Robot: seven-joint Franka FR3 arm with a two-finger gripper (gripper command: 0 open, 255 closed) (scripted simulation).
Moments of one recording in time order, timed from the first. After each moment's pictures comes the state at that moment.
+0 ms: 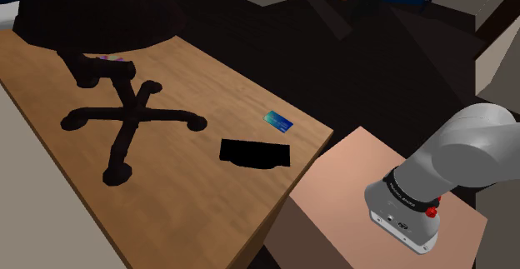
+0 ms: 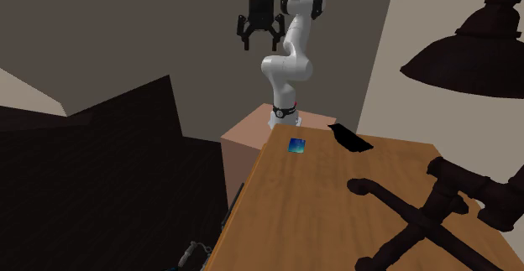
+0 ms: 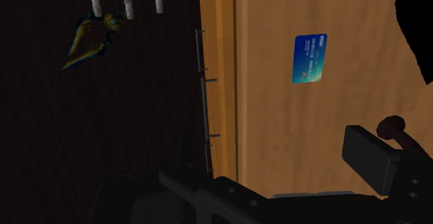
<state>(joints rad) 0.02 -0.81 0.03 -2.32 0.07 1.69 -0.11</state>
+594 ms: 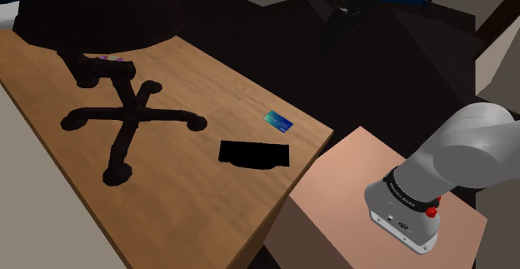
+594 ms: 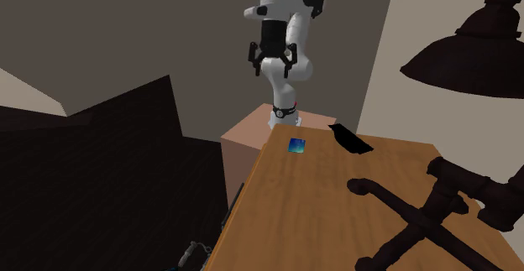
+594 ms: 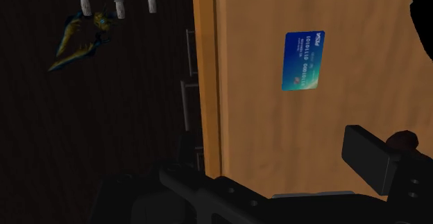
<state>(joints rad) 0.05 -0.75 0.14 -2.47 0.12 1.89 -0.03</state>
